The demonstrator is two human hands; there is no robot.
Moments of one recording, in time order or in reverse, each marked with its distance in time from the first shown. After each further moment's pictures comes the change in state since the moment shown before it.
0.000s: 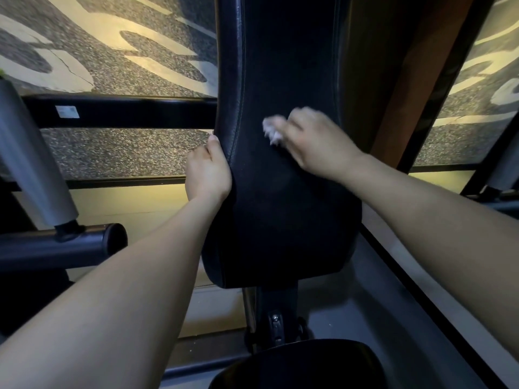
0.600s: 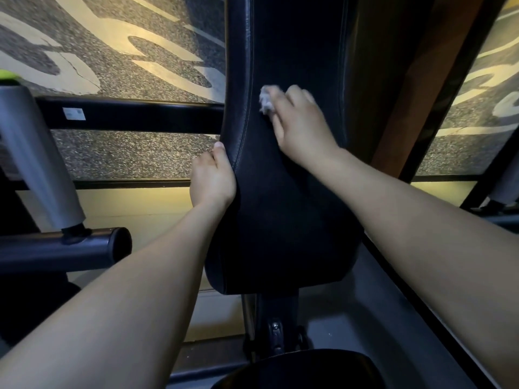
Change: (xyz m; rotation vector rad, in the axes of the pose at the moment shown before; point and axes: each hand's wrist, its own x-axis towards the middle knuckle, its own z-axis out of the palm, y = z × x) left_hand -0.002 0.001 -0.003 0.015 -0.011 -0.006; right_hand 0.053 -0.019 0.006 0.095 0.142 0.317
